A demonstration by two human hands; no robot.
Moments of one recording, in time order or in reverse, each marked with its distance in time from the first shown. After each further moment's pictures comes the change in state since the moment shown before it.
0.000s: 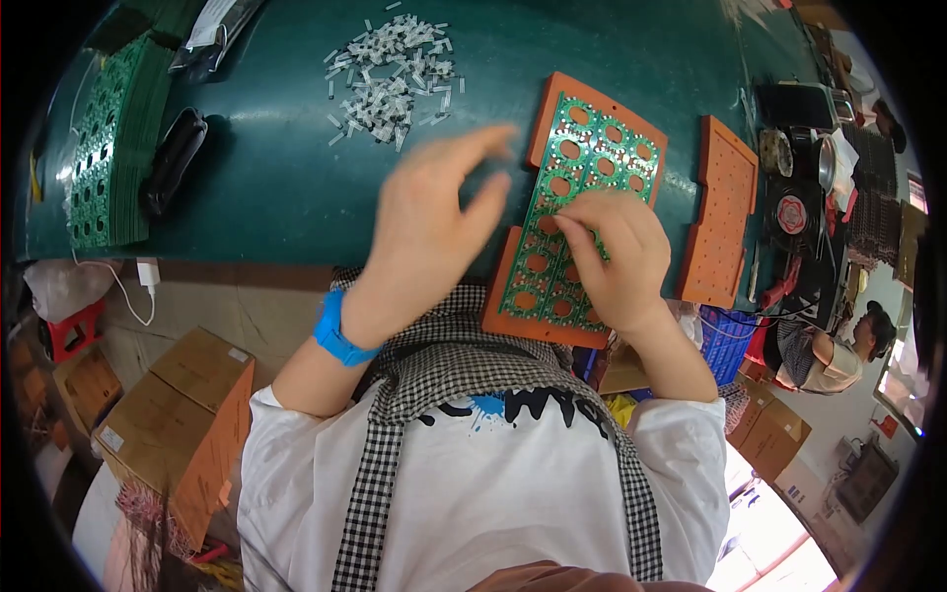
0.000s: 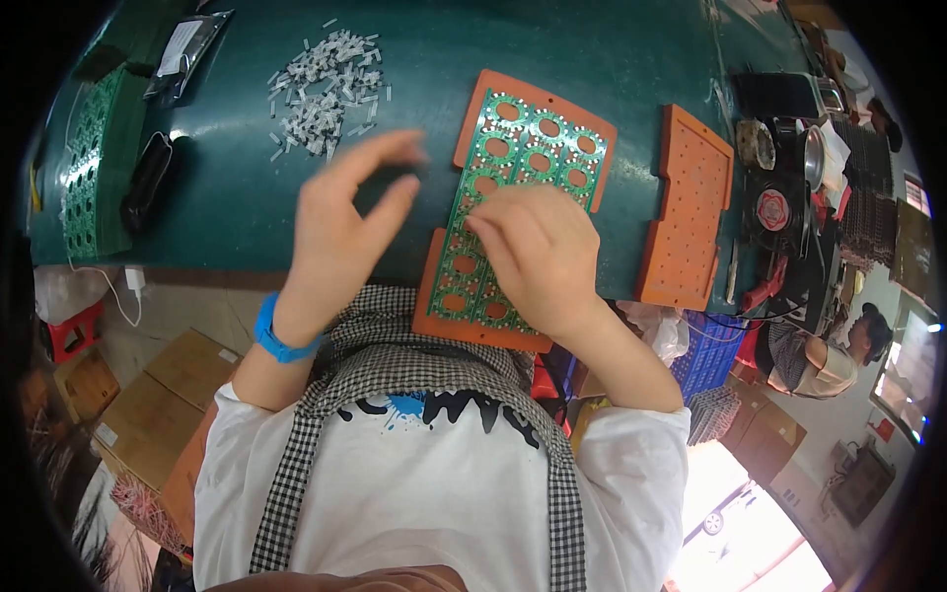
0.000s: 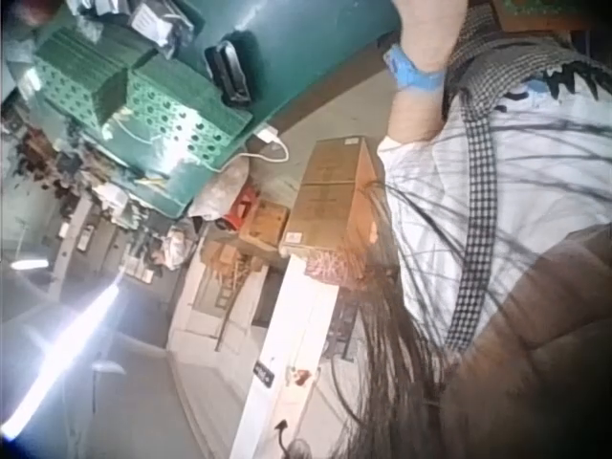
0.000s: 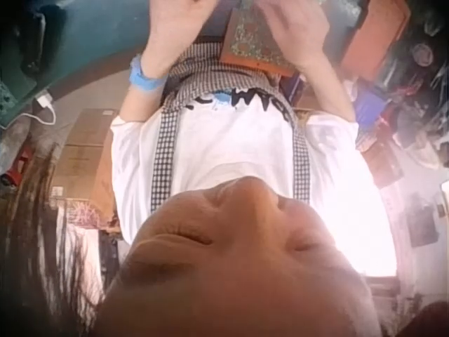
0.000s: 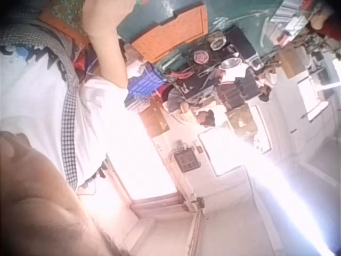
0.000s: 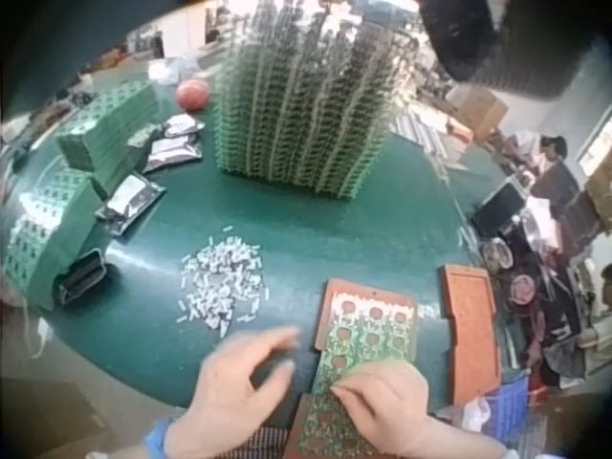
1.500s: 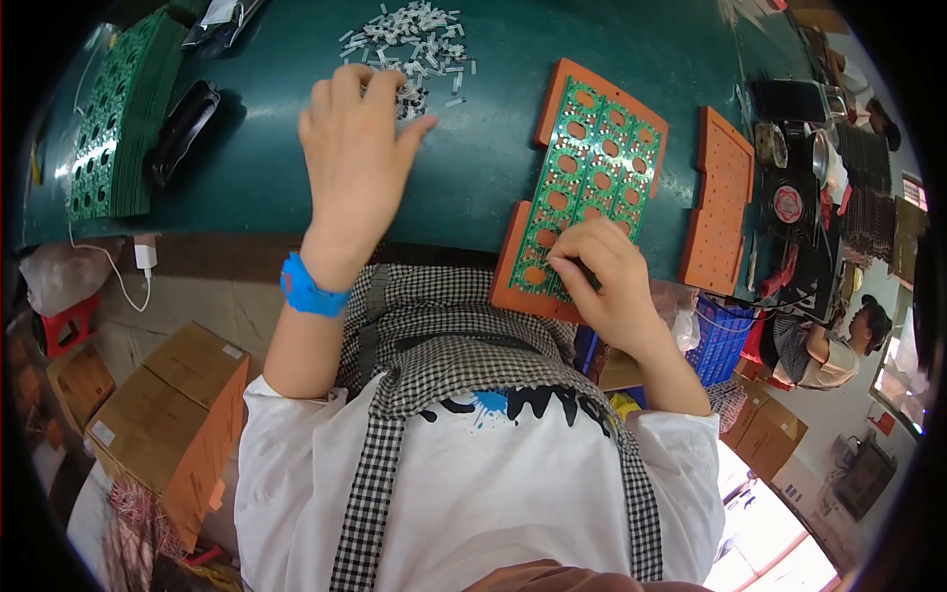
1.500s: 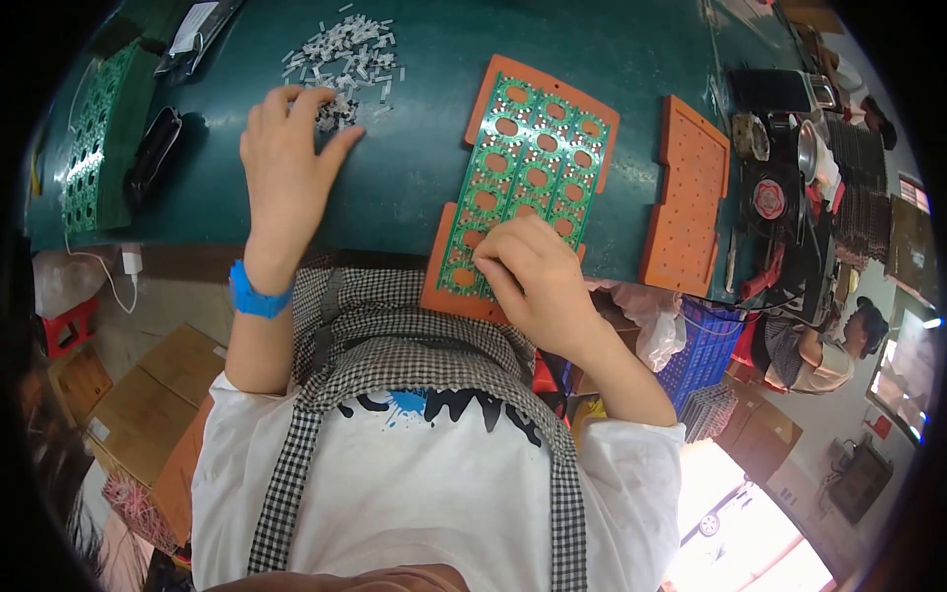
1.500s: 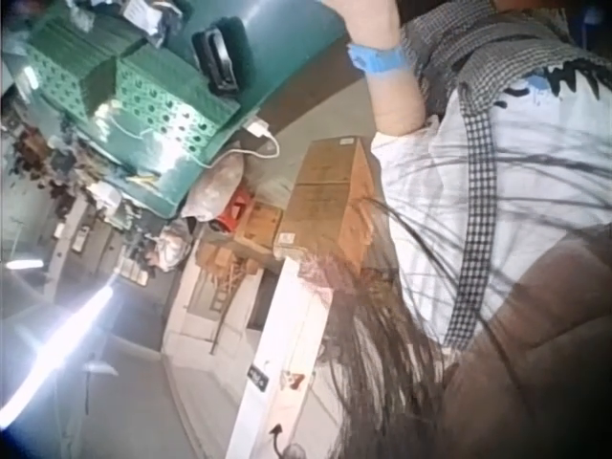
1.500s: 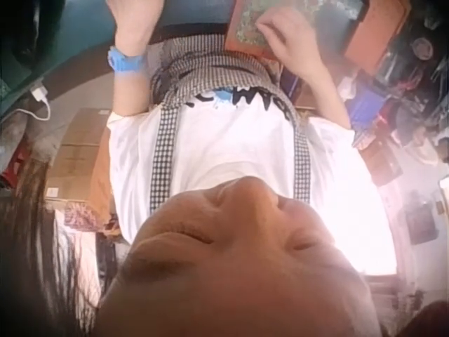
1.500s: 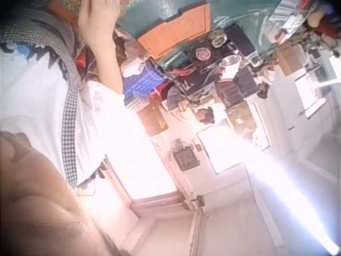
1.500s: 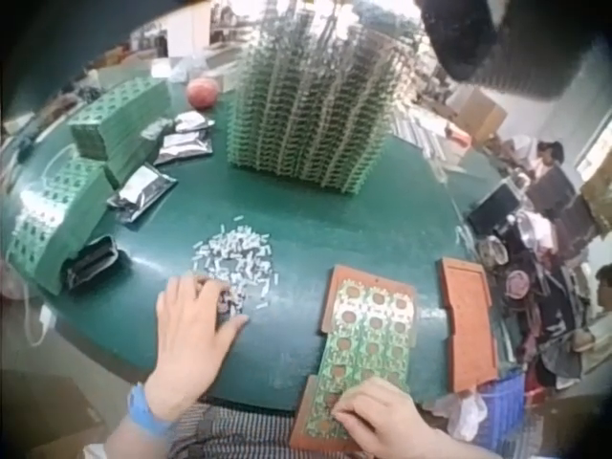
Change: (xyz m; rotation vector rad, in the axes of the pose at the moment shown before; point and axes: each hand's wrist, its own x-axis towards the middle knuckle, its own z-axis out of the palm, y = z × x) left_hand 0.006 -0.041 -0.033 0.742 0.227 0.104; right_hand -0.035 -0.023 -0.011 0.278 -0.293 0.218
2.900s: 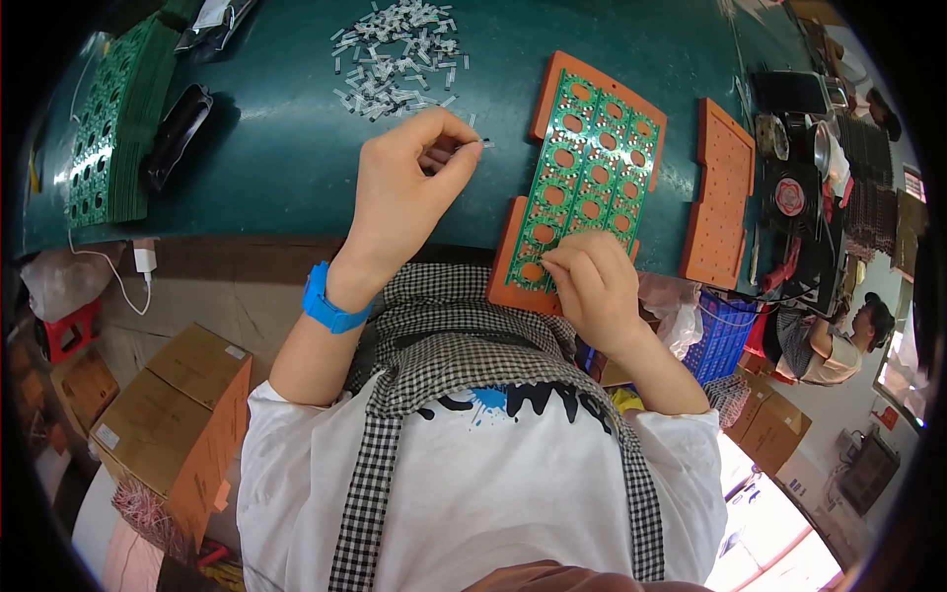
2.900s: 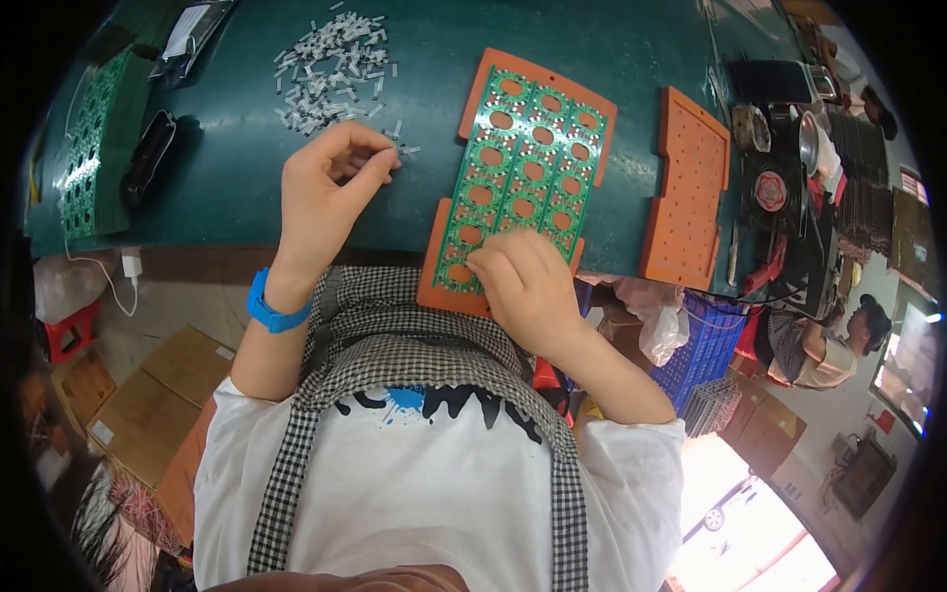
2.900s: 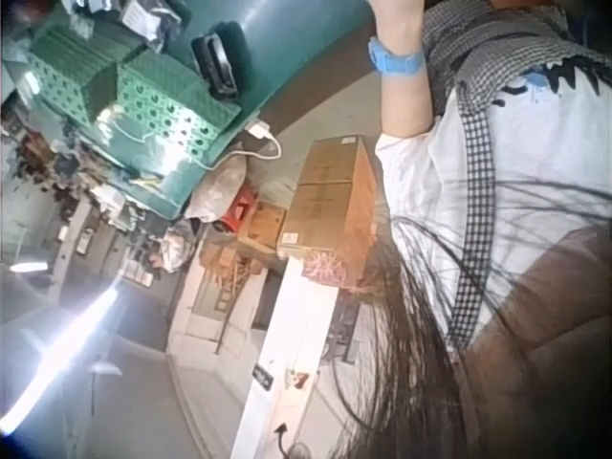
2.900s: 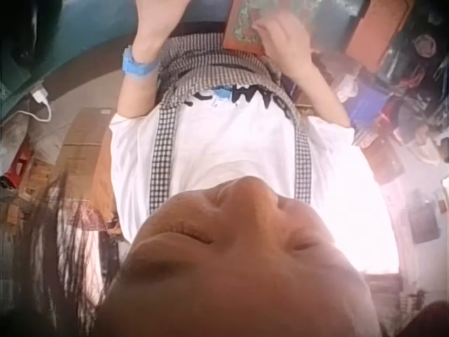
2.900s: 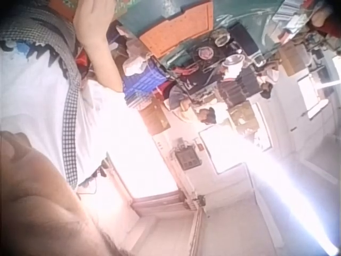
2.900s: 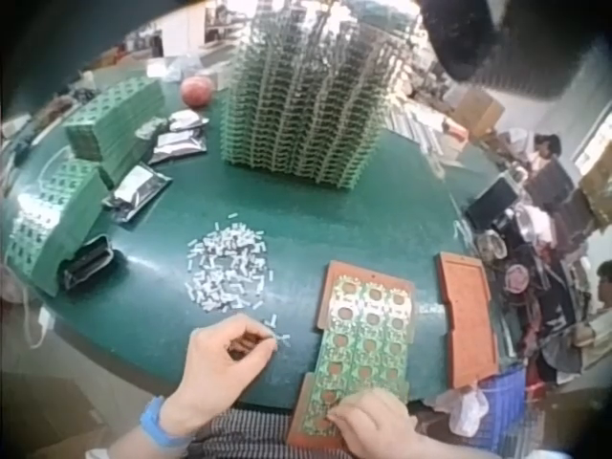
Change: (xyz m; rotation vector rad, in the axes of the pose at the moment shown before) left_hand -0.018 0.030 0.006 -1.021 -0.257 -0.334; right_hand -0.013 0.003 0.020 -0.266 0.153 -0.177
